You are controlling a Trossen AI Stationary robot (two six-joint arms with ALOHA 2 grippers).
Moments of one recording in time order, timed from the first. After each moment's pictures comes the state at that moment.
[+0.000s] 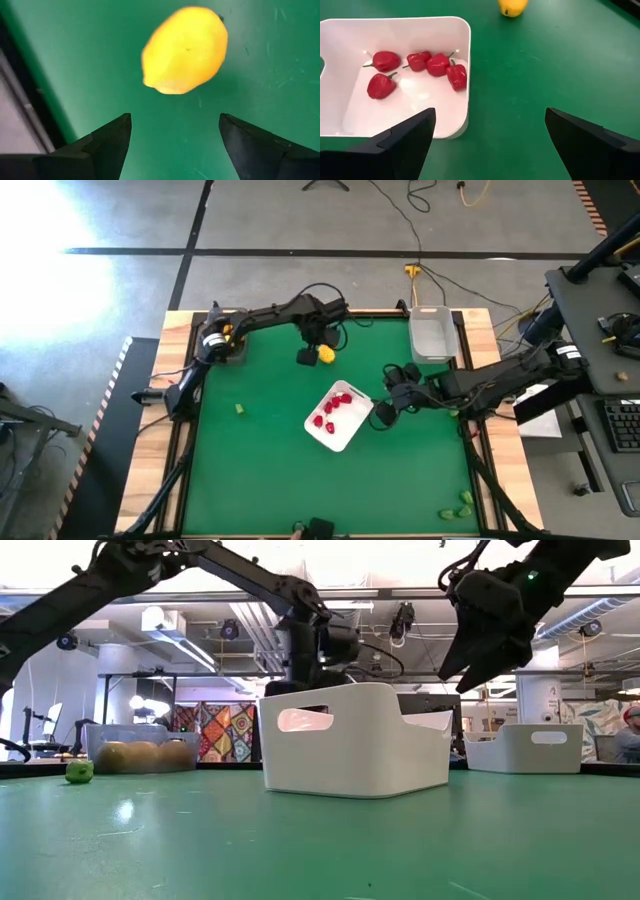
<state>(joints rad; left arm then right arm) 0.45 2.28 2.02 -1.18 -0.09 0.70 0.15 1.21 0.74 -0.47 0.45 0.64</state>
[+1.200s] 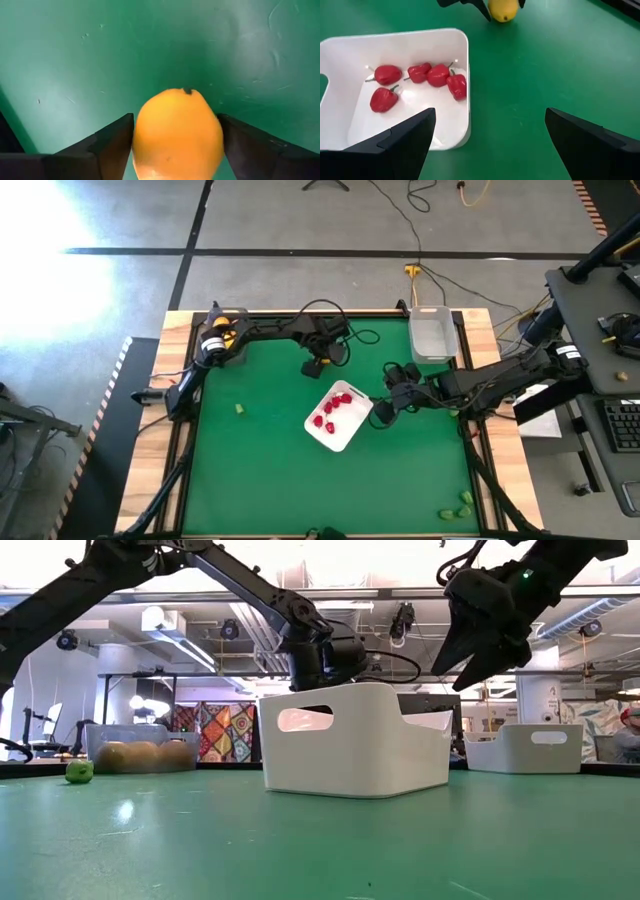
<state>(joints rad) 0.38 2.25 1.78 -0.82 -0.08 0.82 0.15 1.21 0.74 -0.44 0.47 0.68</state>
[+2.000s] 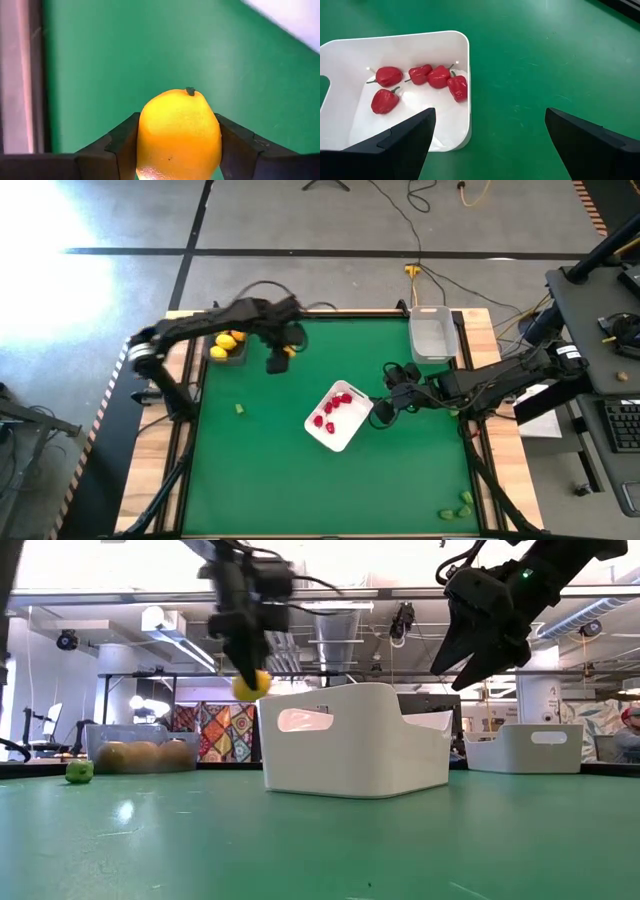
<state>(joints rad) 0.45 1.68 1.44 -1.00 0.03 0.45 0.15 1.21 0.74 -0.43 0.47 0.68</state>
